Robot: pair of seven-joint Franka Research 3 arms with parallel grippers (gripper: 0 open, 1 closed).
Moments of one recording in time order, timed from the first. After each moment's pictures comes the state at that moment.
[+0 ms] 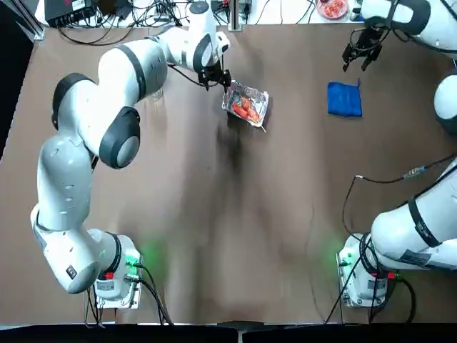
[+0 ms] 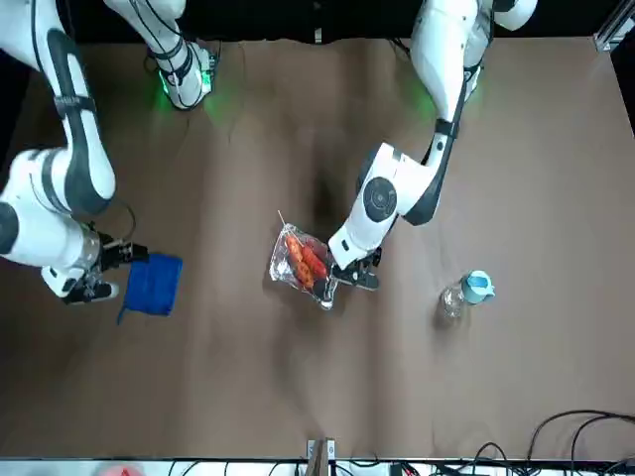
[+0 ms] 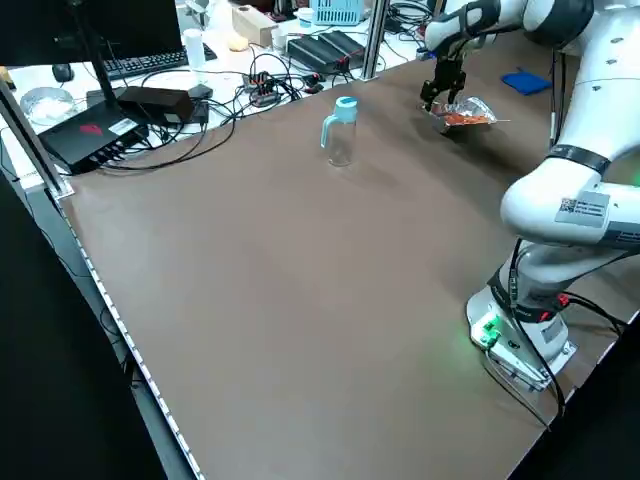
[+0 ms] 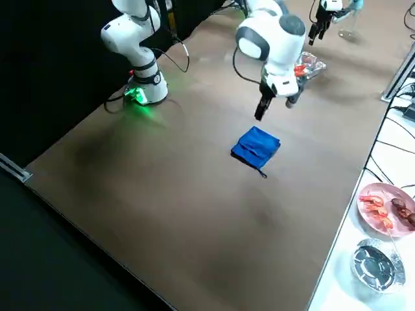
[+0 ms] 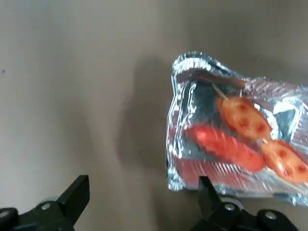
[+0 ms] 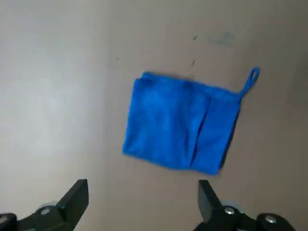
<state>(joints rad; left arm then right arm) -0.80 0.66 0.20 -1.54 -0.29 2.23 -0.25 -0.15 0.36 0.13 -1.79 0.02 1.99 -0.14</state>
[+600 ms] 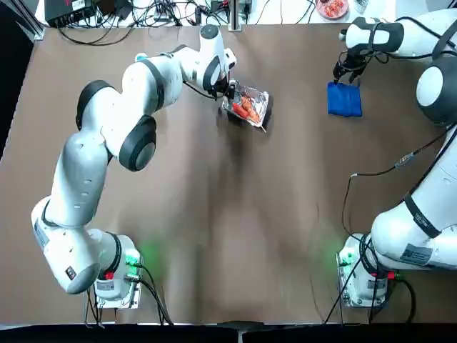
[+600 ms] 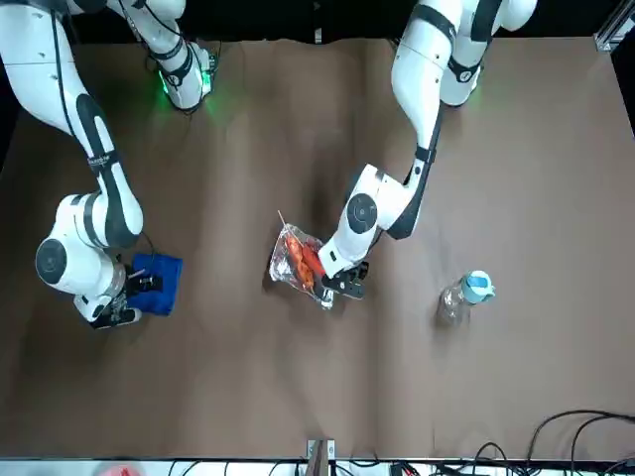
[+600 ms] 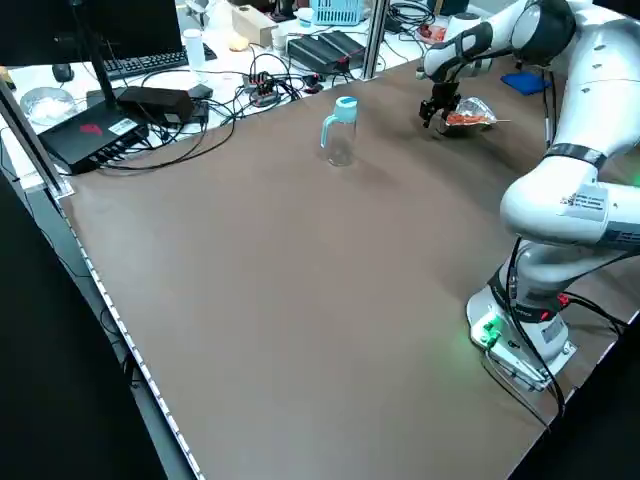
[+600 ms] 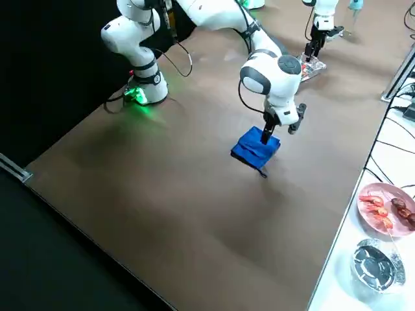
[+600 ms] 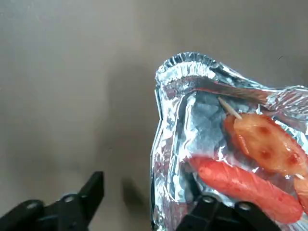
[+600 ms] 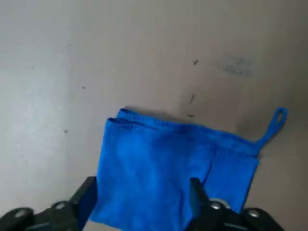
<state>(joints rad) -0.82 0.83 0.20 -1.47 -0.29 2.36 -0.24 -0.15 0.57 0.13 -1.78 -0.05 2.24 -0.14</state>
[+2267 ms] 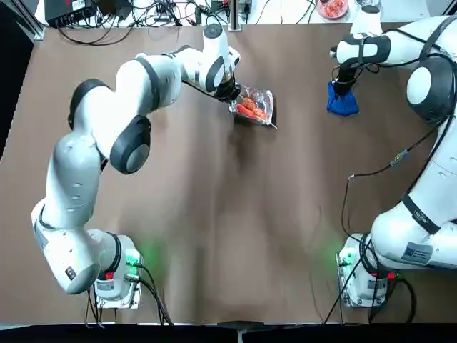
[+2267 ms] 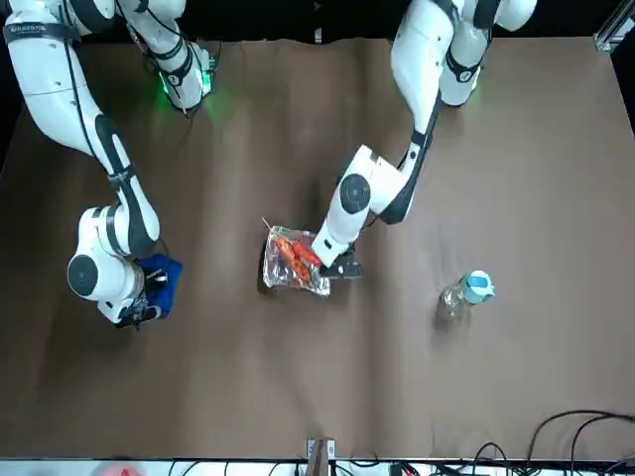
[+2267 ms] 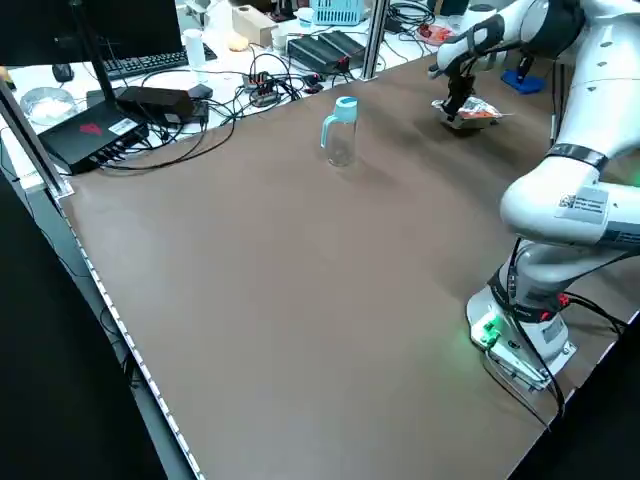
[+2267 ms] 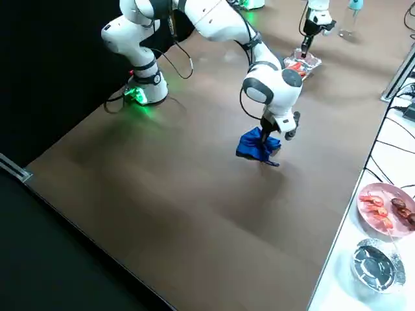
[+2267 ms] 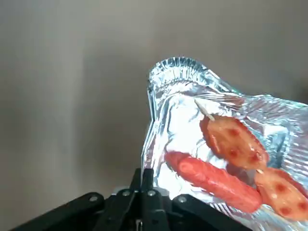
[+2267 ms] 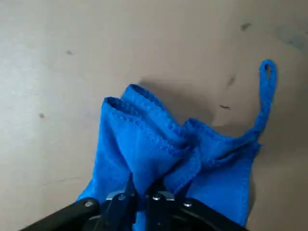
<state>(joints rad) -0.82 0.71 0.12 -1.56 -0.29 2.36 -0.58 -0.12 0.66 0.14 -1.76 -0.12 2.22 -0.14</state>
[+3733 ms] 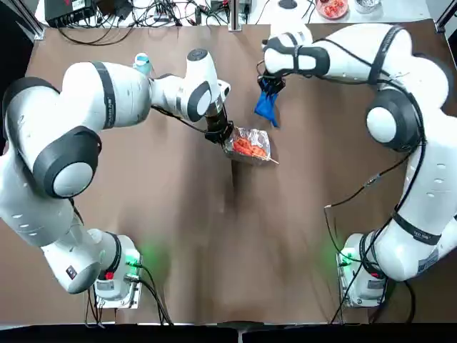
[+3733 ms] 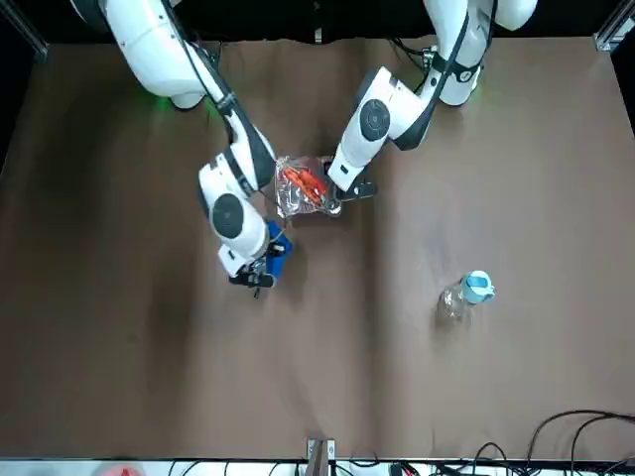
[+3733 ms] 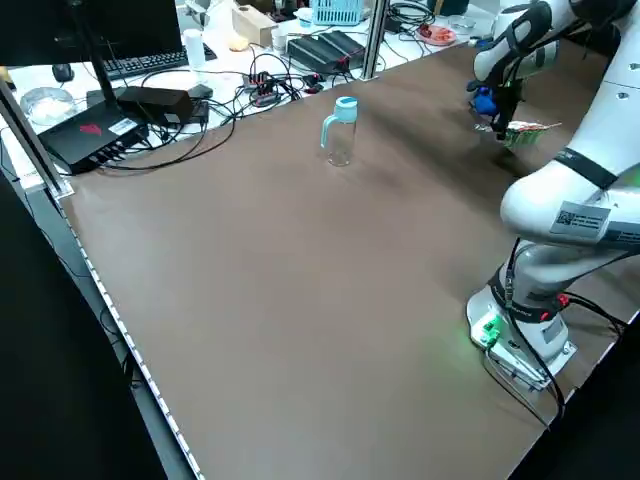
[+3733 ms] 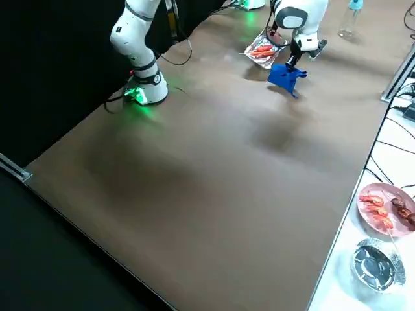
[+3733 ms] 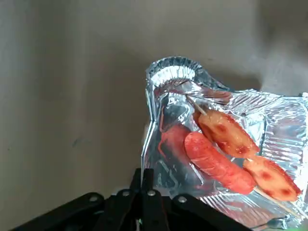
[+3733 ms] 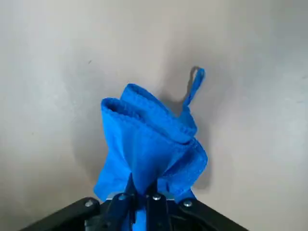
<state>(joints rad) -0.80 0.32 -0.04 -2.08 -0.42 2.35 -0.71 0.43 0.63 0.15 -1.60 0.06 2.15 0.63</state>
